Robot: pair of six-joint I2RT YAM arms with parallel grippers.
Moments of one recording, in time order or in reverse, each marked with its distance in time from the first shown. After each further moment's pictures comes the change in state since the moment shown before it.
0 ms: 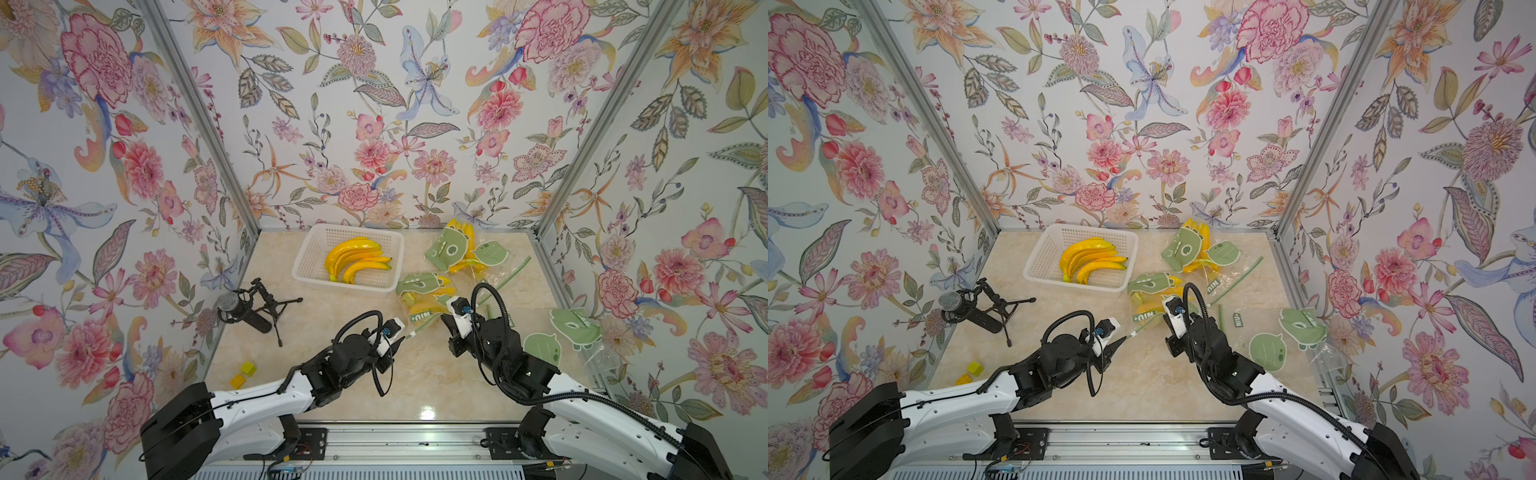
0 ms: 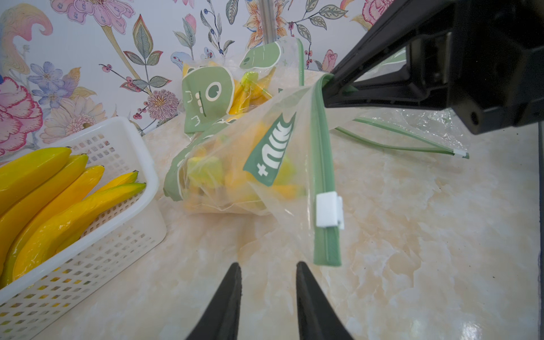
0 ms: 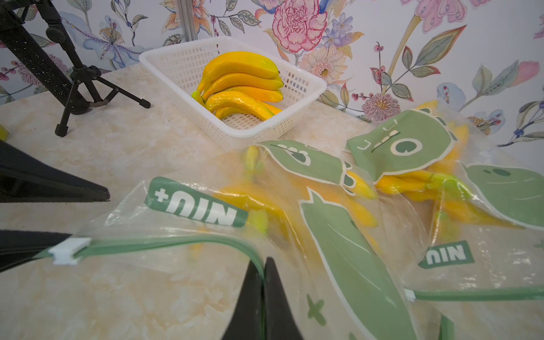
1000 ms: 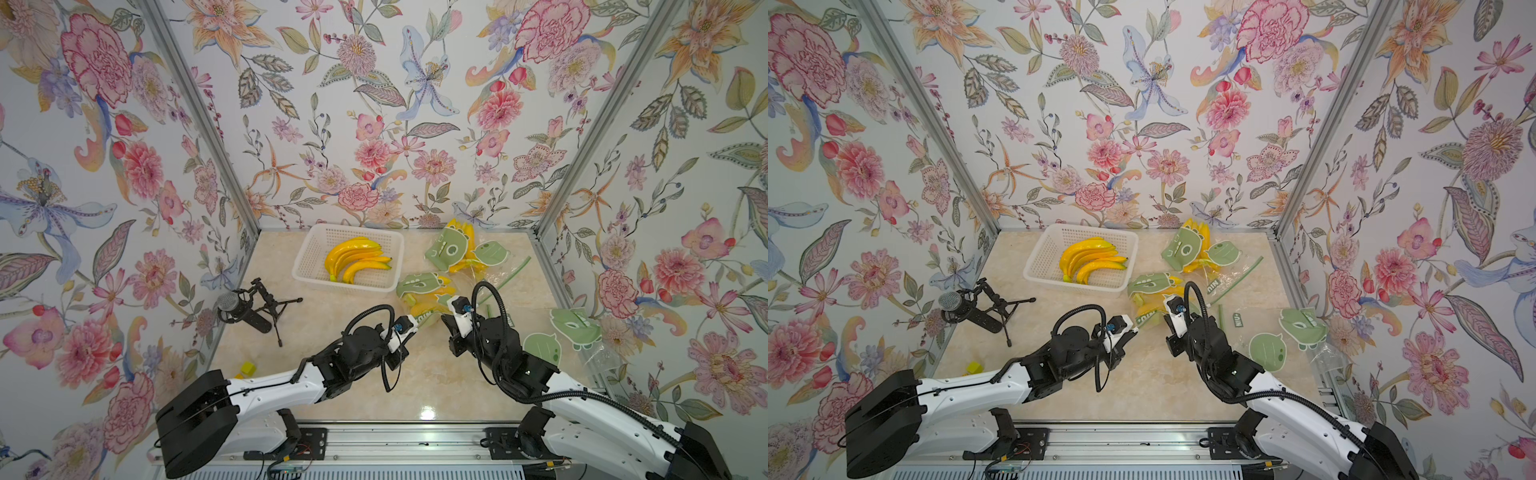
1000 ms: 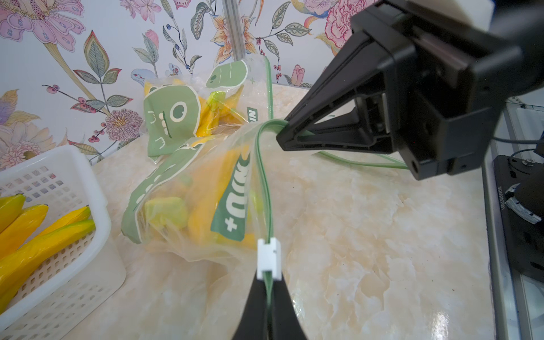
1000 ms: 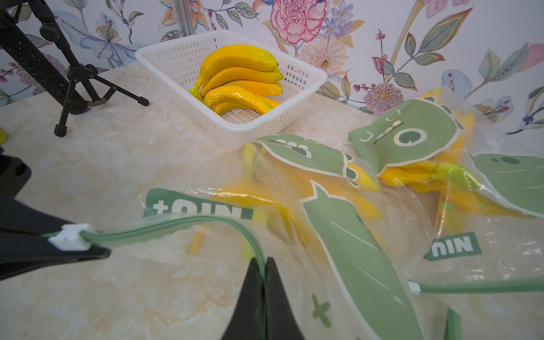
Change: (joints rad) left arm -0.001 0.098 0.092 0.029 0.124 0.005; right arm -0.013 -0.005 -0.006 -0.006 -0.031 0.012
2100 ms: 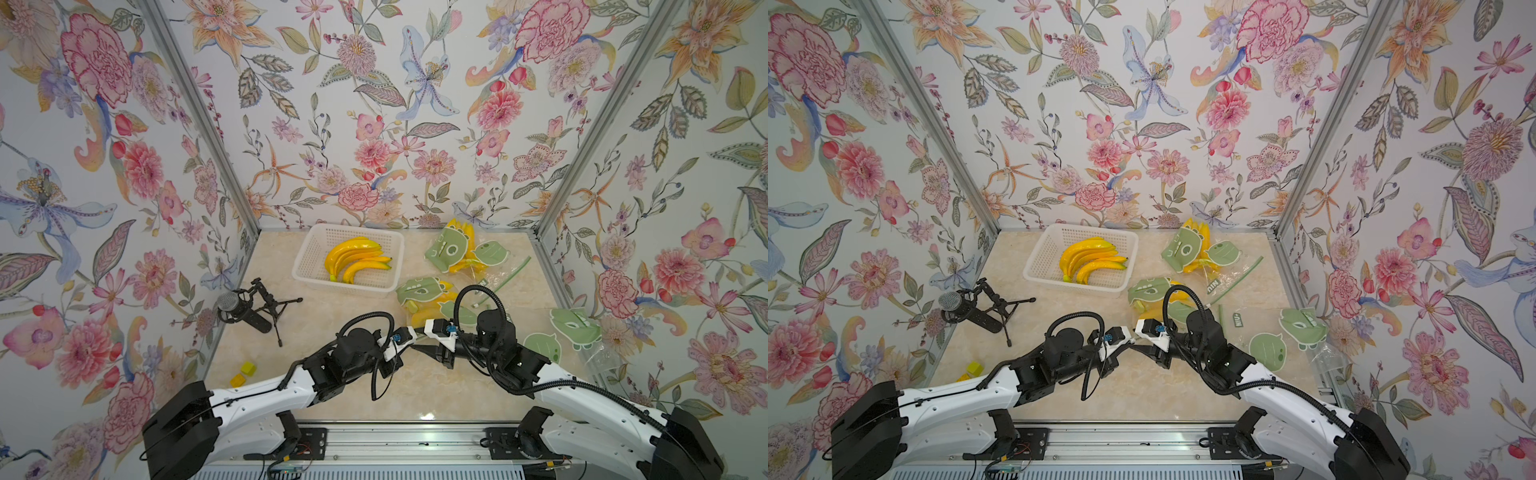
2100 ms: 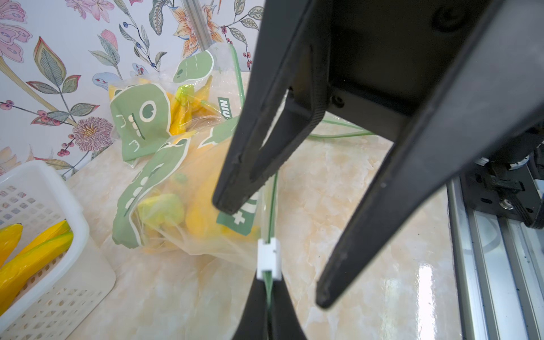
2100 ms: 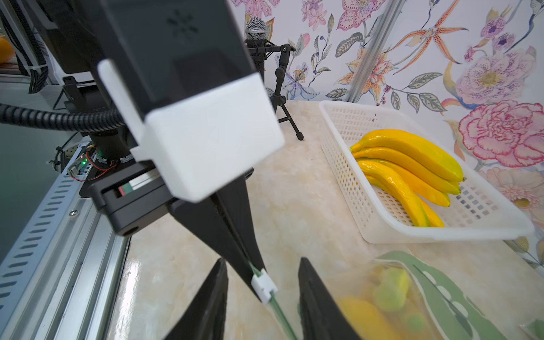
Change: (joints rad) left arm 0.014 -0.093 -0.019 -0.142 0.116 0.111; right arm -0.029 0.131 0.051 0.126 -0.683 -0.329
